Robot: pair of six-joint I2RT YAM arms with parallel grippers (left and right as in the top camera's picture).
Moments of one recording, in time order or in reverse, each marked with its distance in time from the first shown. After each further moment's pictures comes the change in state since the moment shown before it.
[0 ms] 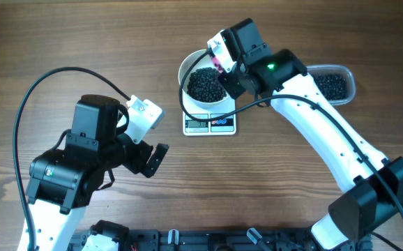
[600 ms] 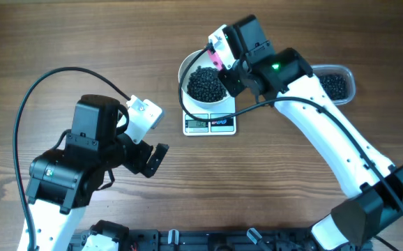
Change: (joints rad) left arm 0.000 0.000 0.000 0.000 0.000 0.000; right arm 0.002 -0.024 0.031 -0.027 -0.020 0.035
